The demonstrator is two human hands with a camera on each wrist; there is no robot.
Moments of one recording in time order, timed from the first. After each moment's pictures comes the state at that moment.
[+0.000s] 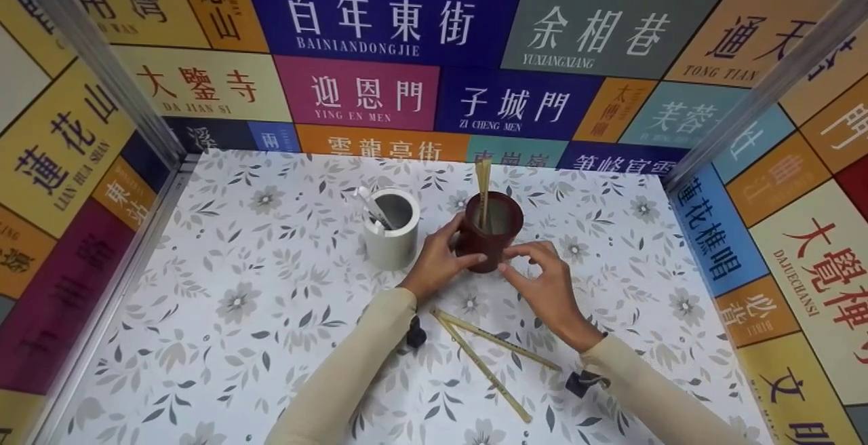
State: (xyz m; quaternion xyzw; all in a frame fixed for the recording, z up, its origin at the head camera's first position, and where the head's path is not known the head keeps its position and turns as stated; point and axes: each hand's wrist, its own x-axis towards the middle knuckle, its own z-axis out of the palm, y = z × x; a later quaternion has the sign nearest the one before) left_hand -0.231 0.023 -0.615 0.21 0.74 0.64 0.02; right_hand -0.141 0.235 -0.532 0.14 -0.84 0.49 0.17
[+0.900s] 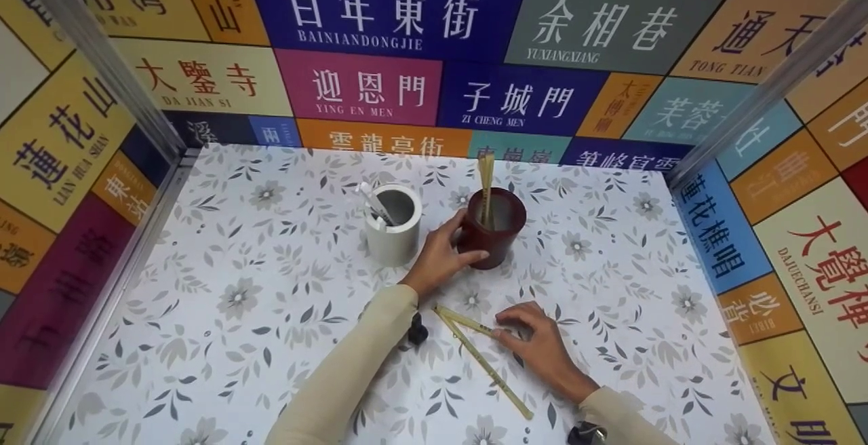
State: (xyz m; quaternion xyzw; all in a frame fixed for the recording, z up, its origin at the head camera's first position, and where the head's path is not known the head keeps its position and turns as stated) left_hand -0.230 0.022 -0.616 0.19 0.74 0.64 0.04; right_hand -0.077 0.258 -0.633 0.16 -0.84 0.52 0.05
